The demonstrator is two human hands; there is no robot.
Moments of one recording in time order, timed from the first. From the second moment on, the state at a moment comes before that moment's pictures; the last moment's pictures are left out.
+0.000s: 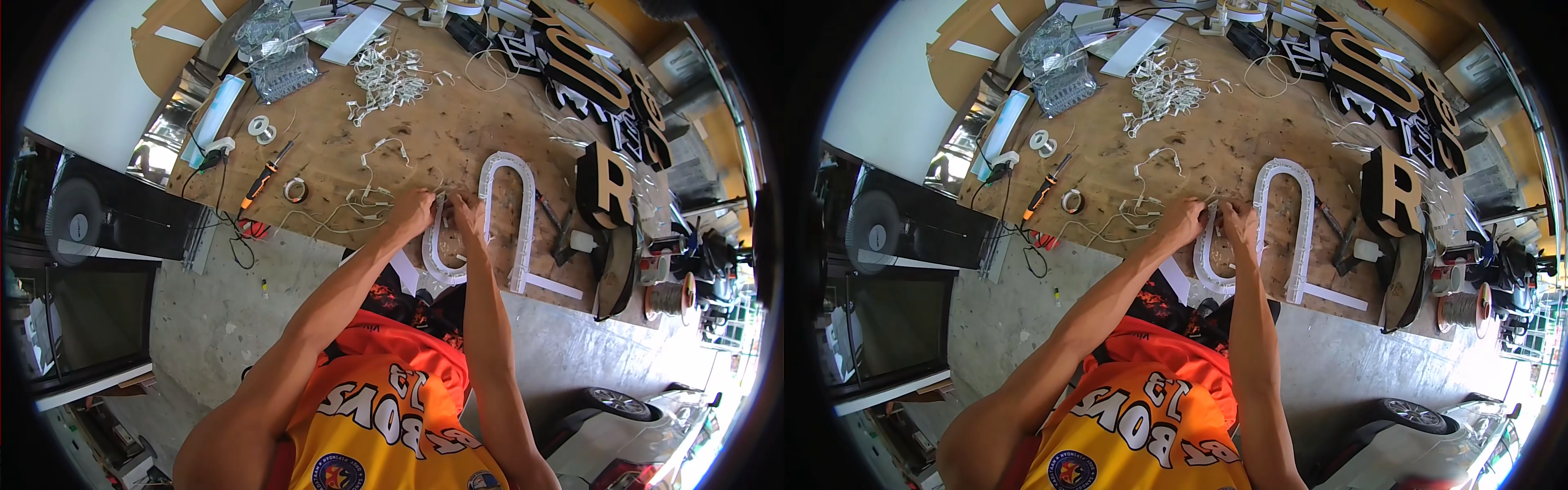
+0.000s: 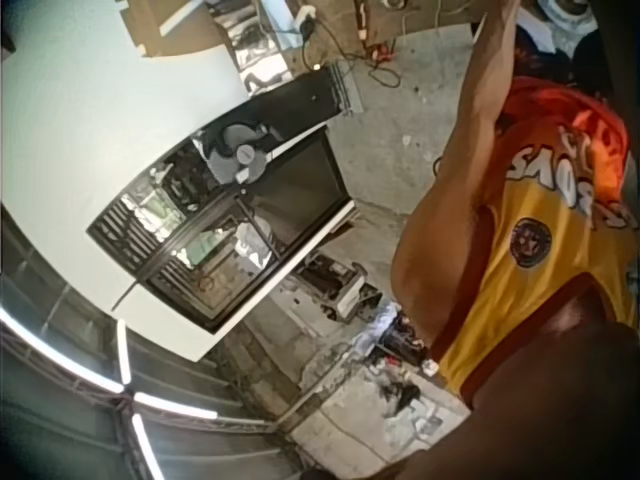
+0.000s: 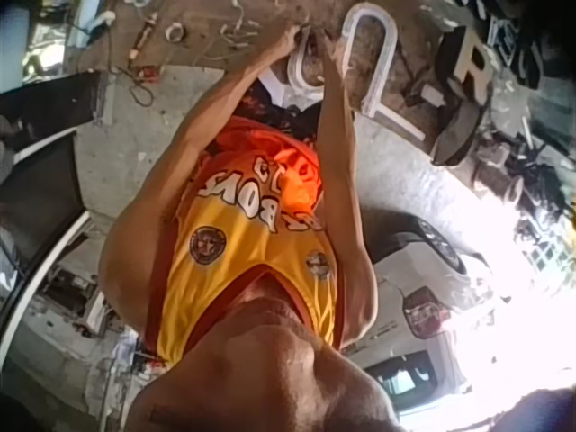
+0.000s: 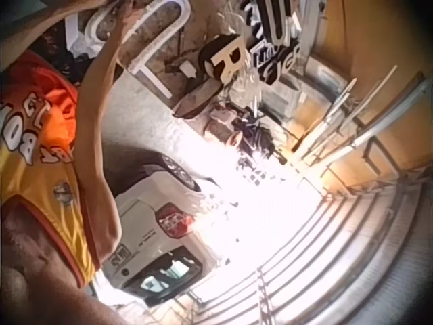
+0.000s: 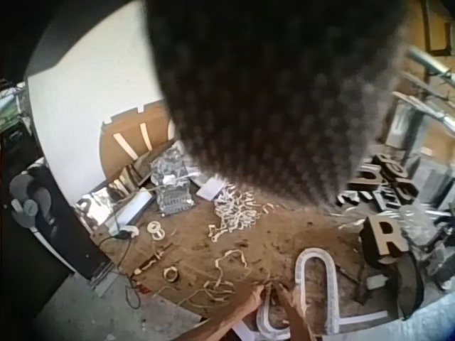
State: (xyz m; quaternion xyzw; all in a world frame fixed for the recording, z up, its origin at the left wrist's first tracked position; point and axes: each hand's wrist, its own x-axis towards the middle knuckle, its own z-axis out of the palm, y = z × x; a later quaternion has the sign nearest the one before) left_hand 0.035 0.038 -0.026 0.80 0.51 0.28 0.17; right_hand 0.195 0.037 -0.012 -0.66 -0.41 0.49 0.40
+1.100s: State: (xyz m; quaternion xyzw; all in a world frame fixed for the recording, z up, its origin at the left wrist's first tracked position) left_hand -0.013 0.034 0.067 0.76 0.51 0.28 0.28; right_hand 0.167 -0.086 0.019 -0.63 -0.71 0.07 0.30
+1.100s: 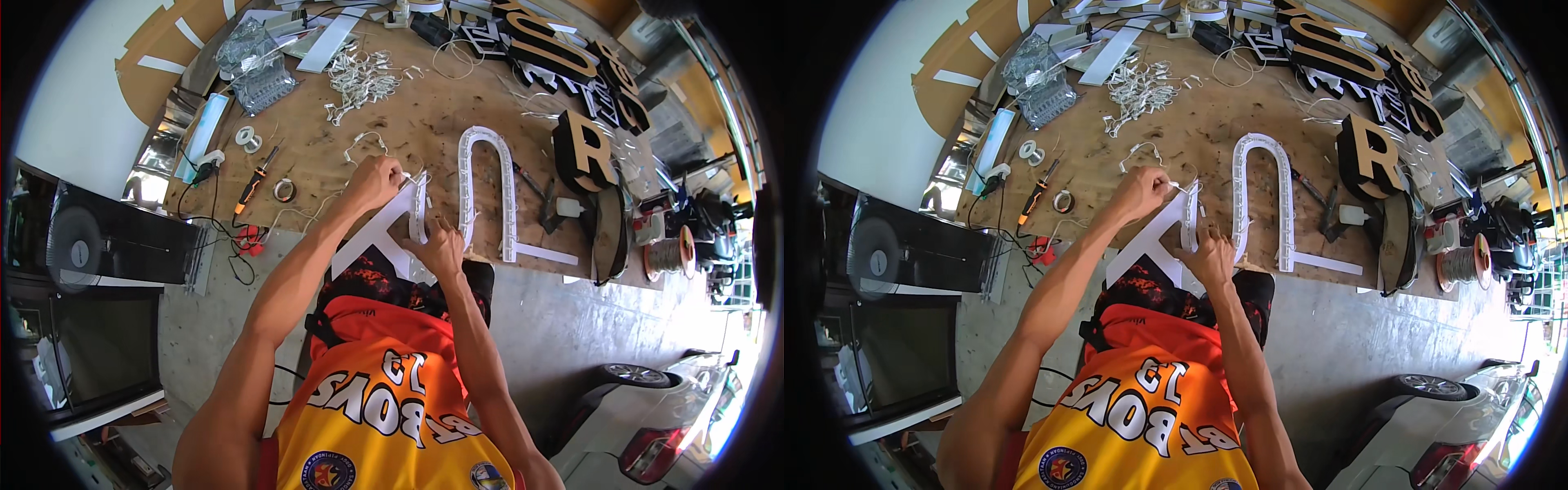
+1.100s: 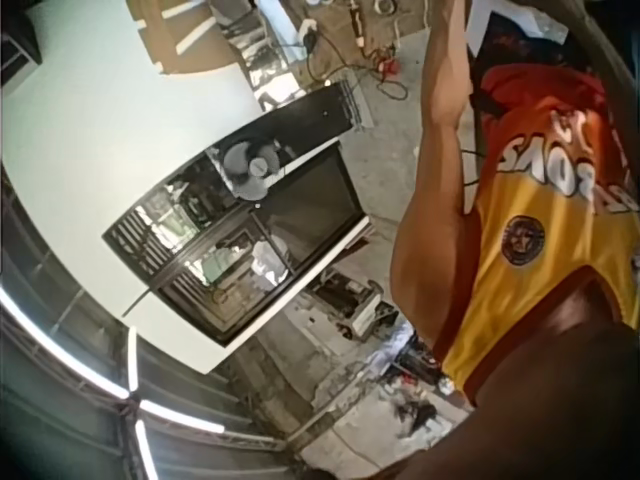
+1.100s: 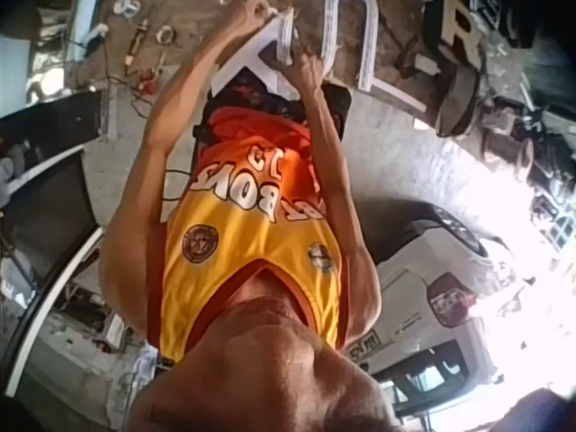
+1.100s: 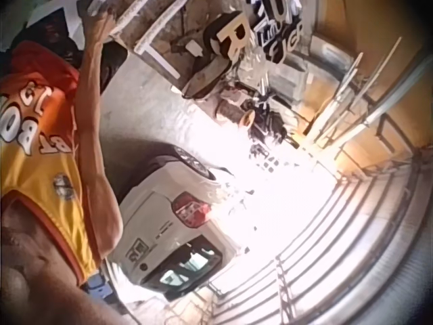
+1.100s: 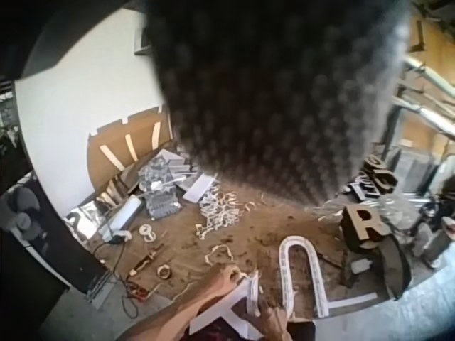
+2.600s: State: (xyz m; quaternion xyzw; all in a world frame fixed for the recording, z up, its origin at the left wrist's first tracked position) left_hand 0.035 -0.017 -0.003 0.17 0.46 0.26 0.83; right_hand 0.273 -0.118 0.012 -0.76 -0.57 0.20 0.23
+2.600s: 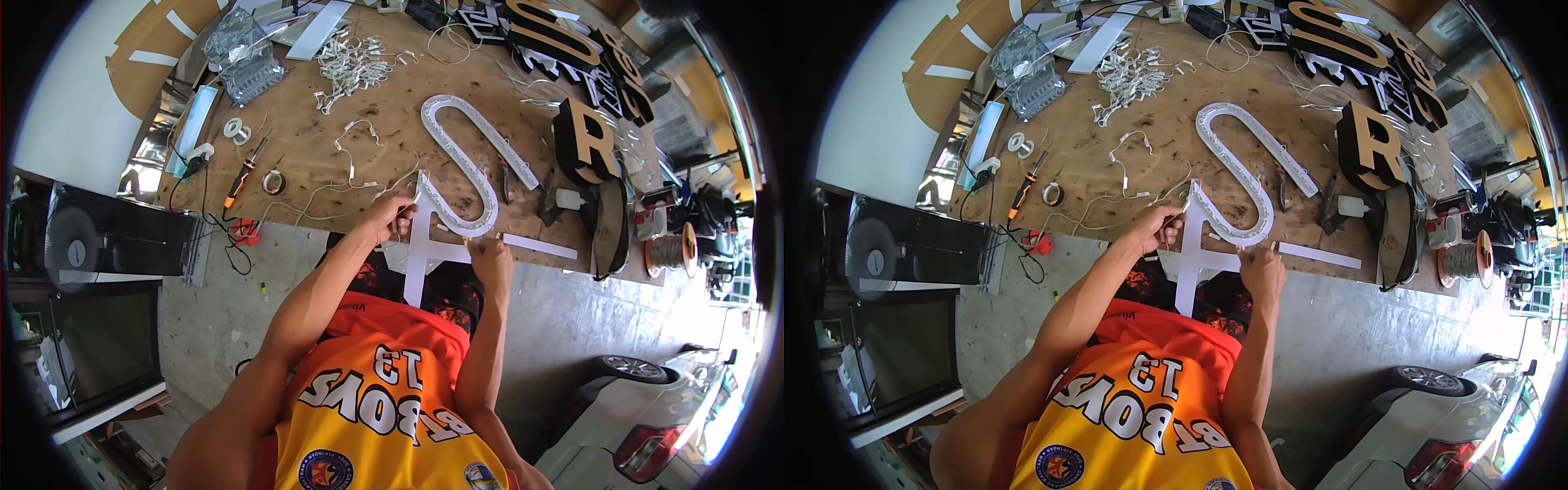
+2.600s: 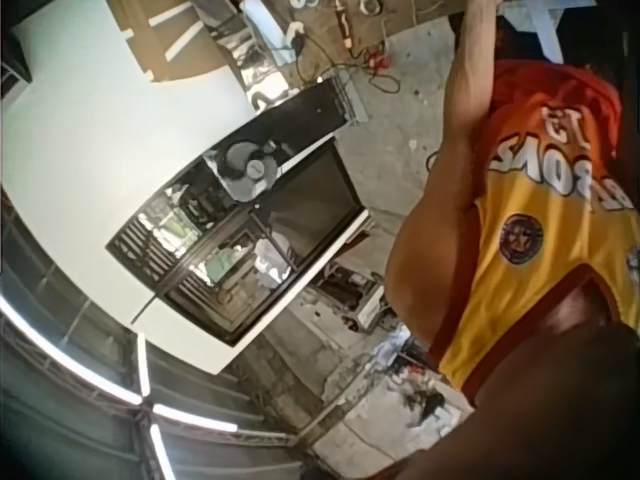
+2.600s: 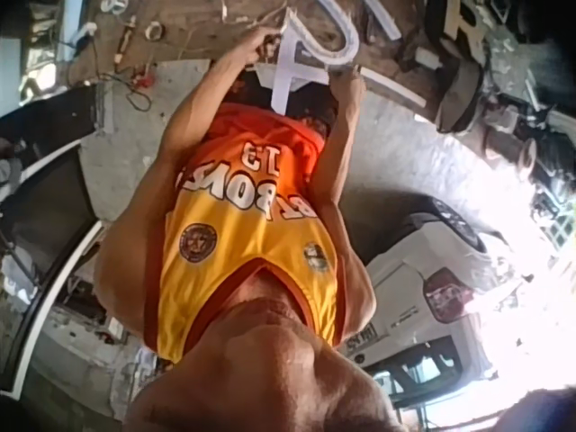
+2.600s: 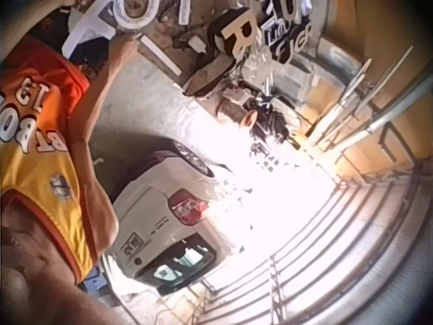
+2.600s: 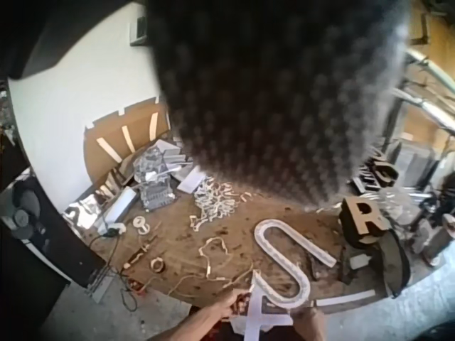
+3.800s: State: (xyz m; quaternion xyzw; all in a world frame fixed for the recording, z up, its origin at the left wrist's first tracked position) left_hand 0.055 0.009 -0.038 0.38 0.60 0.38 0.59; right_hand 0.218 -0.007 -0.022 -0.63 -0.62 0.28 0.38
